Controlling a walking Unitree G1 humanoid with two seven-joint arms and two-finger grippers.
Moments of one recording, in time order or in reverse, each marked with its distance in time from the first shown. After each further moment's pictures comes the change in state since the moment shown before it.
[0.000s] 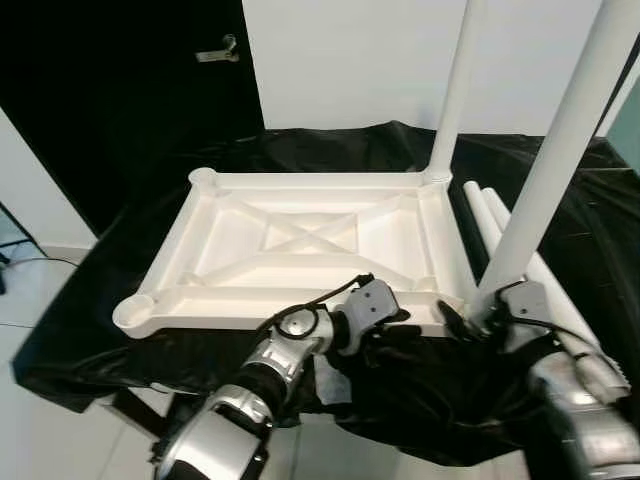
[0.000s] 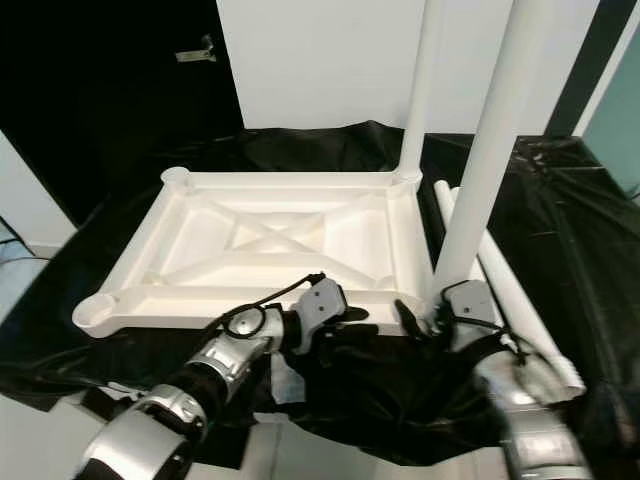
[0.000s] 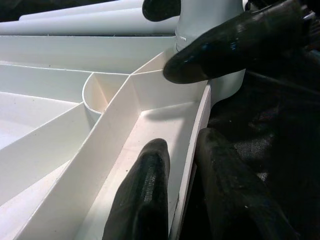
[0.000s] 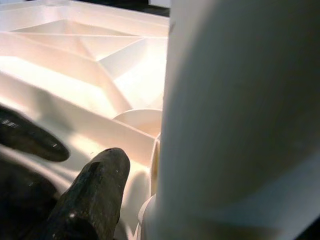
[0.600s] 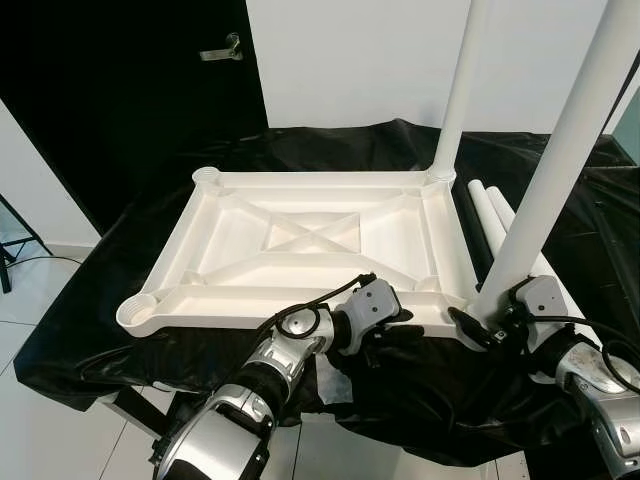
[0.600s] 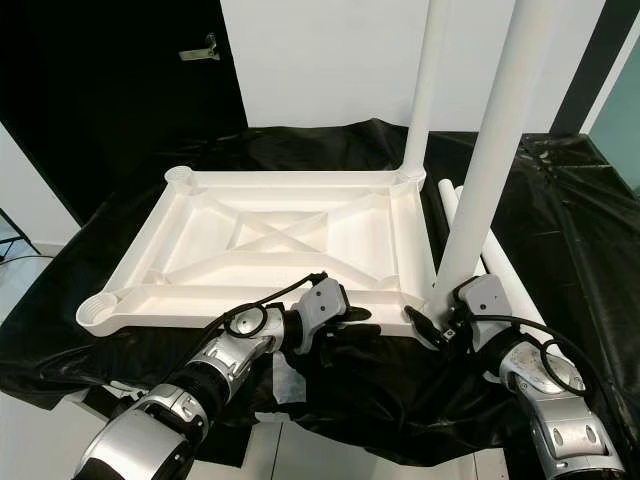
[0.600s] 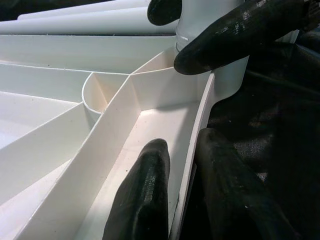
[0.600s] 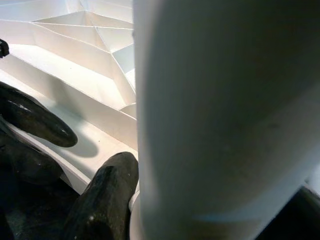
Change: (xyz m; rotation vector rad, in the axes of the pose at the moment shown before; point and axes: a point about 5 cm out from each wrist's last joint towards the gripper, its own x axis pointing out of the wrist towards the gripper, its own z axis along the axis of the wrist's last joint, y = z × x) left arm 0.000 -0.001 0.000 -0.002 -0.001 -0.001; right arm -0.007 -0.004 -0.005 -0.002 0.049 0.083
